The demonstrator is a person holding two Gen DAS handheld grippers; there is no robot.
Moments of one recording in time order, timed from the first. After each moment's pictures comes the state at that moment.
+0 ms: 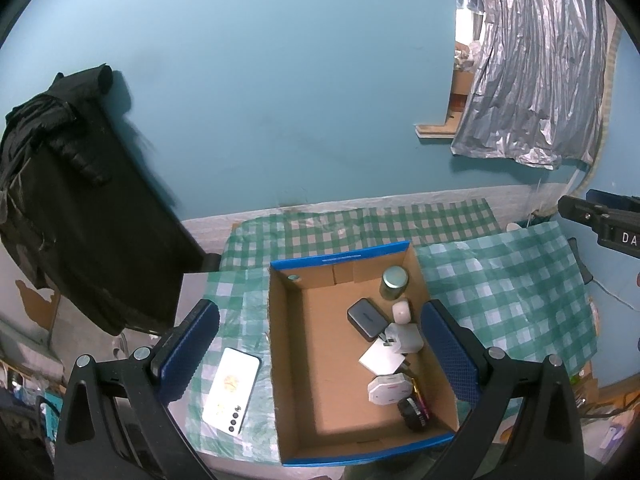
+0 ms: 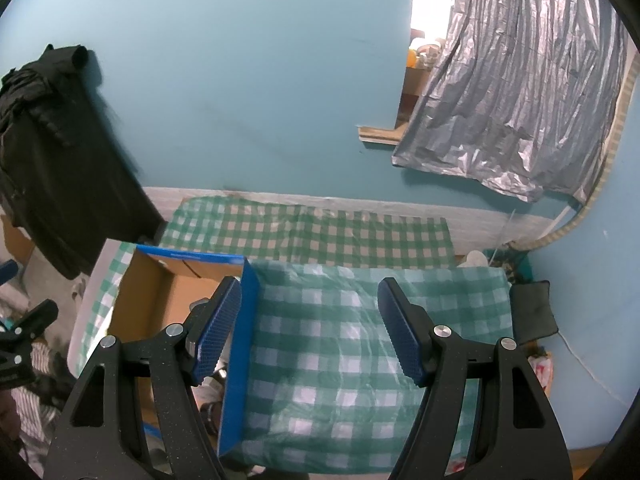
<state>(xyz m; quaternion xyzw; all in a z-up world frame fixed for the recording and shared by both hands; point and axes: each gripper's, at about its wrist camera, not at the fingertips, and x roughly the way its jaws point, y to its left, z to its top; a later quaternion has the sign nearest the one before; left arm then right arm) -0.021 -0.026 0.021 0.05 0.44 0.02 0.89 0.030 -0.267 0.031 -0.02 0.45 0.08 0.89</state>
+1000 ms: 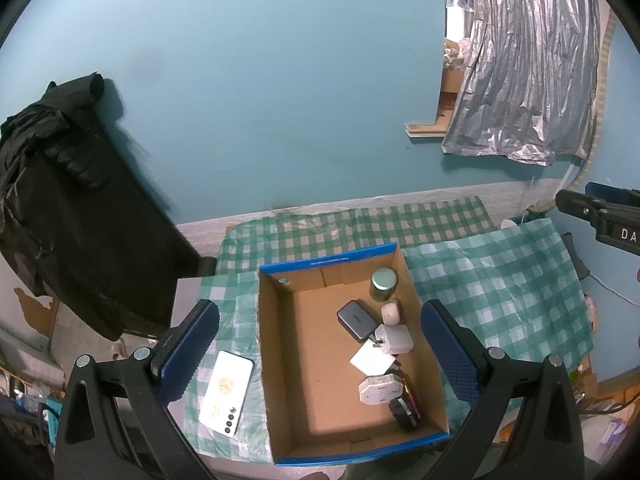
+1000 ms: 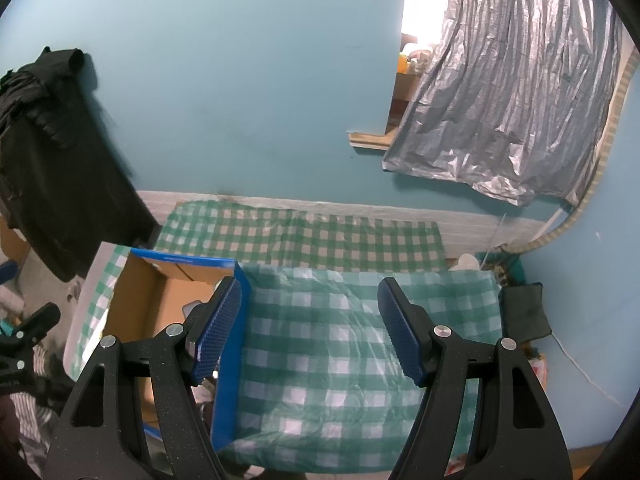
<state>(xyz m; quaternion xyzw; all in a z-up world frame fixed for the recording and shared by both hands) -0.021 -0.040 0.026 0.06 0.44 0.01 0.89 0.028 -0.273 0.040 -0.02 0.44 0.07 0.89</state>
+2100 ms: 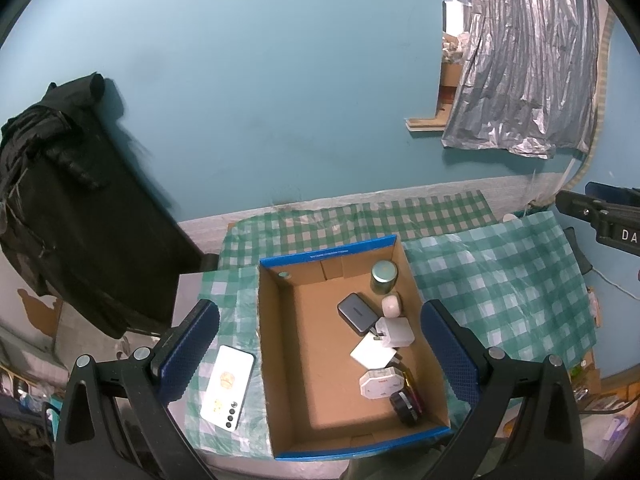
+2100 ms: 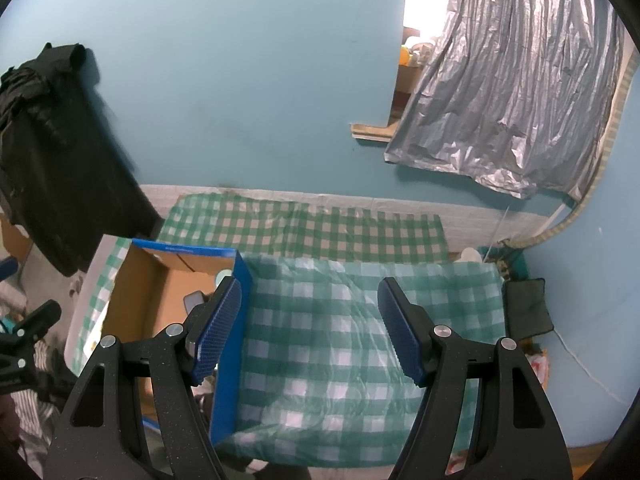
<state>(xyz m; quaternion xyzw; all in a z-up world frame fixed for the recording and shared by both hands) -0.026 -0.045 0.022 0.07 0.45 0.01 0.89 0.021 -0.272 0.031 -0.02 0.45 0.07 0.89</state>
